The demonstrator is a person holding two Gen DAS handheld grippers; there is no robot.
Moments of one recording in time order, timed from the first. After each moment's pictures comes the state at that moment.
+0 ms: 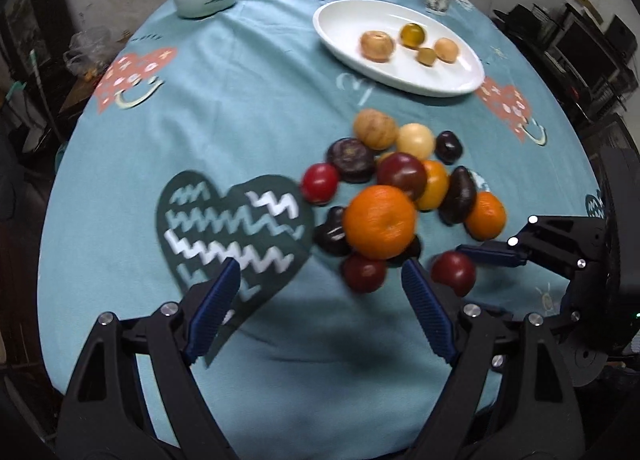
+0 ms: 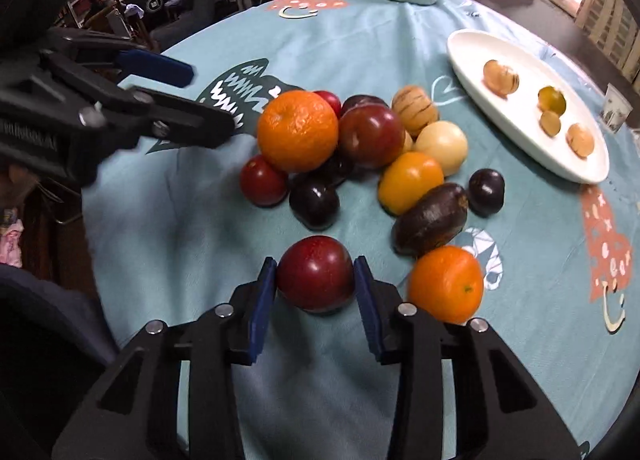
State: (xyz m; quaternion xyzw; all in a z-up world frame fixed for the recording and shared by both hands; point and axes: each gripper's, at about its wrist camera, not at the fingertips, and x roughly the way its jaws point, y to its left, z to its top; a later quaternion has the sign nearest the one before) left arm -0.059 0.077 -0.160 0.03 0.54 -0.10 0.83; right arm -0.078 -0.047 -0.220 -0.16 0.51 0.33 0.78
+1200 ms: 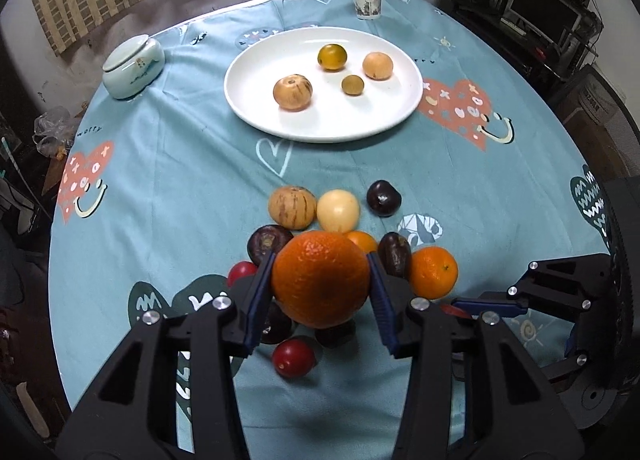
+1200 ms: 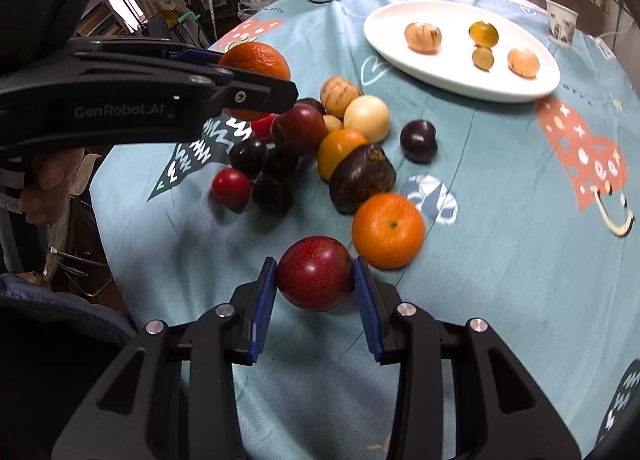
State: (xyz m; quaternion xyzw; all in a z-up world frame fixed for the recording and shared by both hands) left arm -0.021 0.004 -0.138 0.11 0.51 -0.16 0.84; right arm -0.080 -0.106 -0.204 -0.02 0.53 0.28 0.80
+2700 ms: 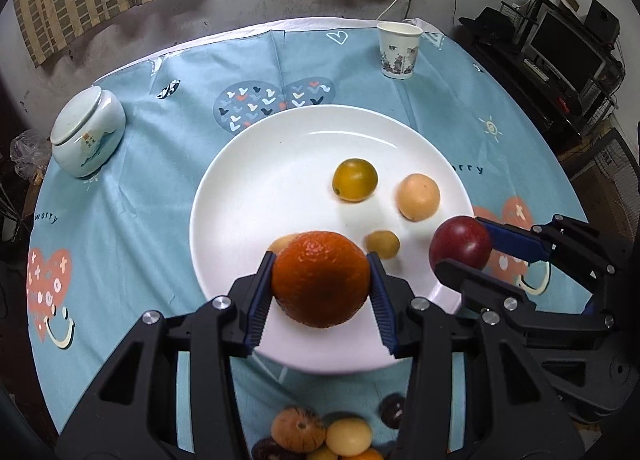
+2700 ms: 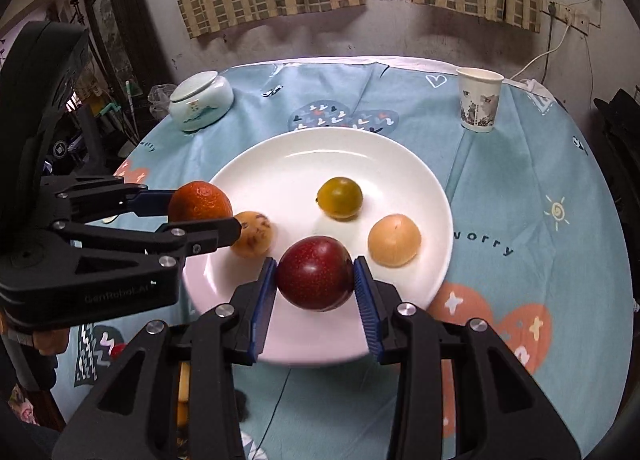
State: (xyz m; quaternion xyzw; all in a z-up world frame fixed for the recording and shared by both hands) left arm 0.170 -0.050 -0.139 0.07 0.50 -0.16 0.84; right arm 0.124 -0.176 -0.166 0.02 0.45 0.16 0.88
